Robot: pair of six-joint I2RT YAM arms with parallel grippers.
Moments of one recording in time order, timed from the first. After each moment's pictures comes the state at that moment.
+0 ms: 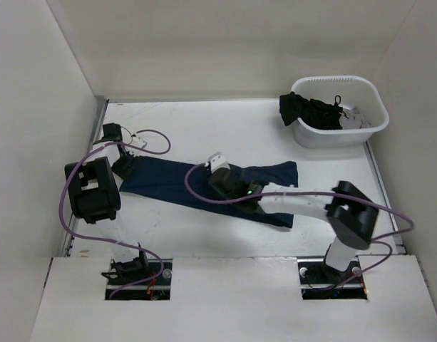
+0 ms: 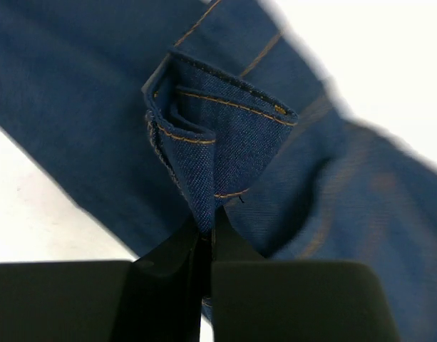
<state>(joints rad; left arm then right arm) 0.22 1.84 1.18 -0.50 -0.11 0.81 1.03 1.65 1.09 -0.19 0.46 0.22</state>
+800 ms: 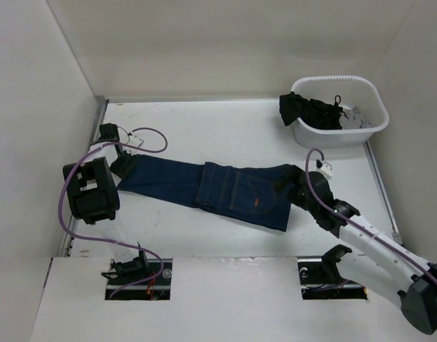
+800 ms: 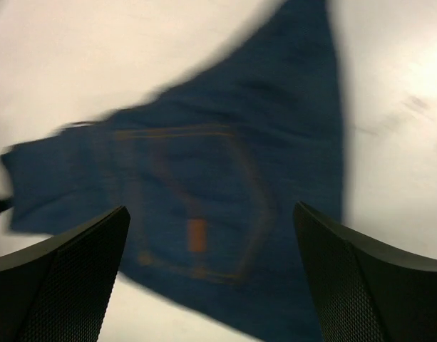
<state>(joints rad) 0.24 1.84 1.18 -0.47 -0.10 0.77 0.59 0.86 0.53 -0.24 0.29 0.95</state>
